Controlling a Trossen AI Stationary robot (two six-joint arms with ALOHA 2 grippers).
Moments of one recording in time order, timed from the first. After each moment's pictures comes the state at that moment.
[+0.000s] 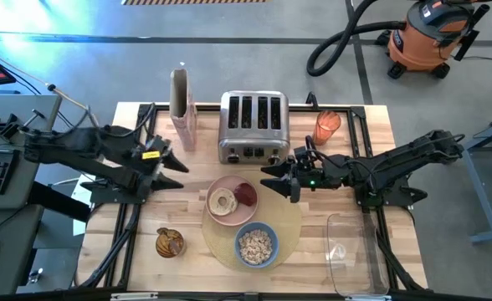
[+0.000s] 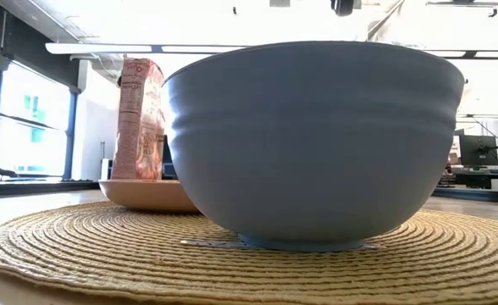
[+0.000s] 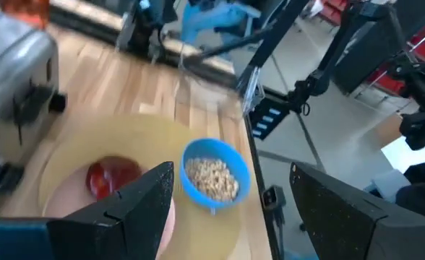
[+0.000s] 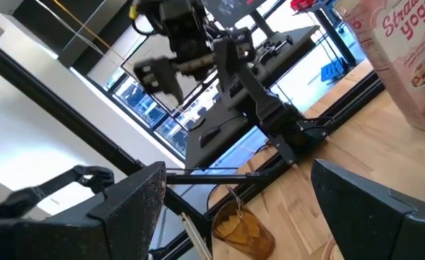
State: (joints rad) left arm -0.18 0.76 1.04 -0.65 0.08 -0.44; right arm 0.26 1.25 0.87 0.40 0.28 0.76
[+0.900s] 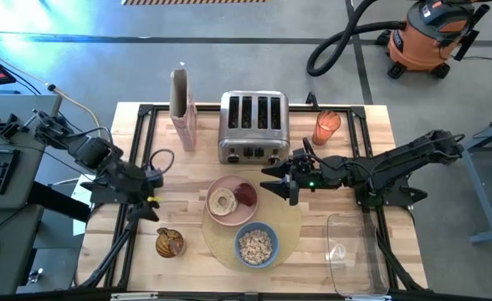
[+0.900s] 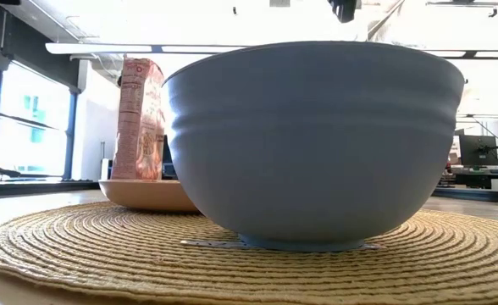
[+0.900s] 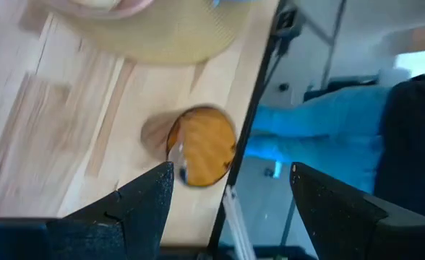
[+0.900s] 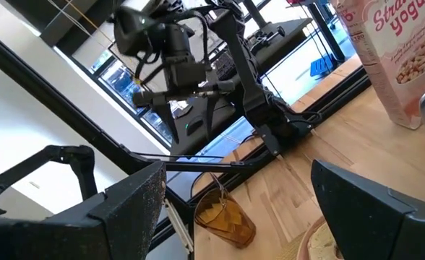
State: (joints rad) left arm -0.52 0.87 1.08 -1.11 0.17 -1.00; right arm 0.26 1.25 0.87 0.34 0.28 0.71
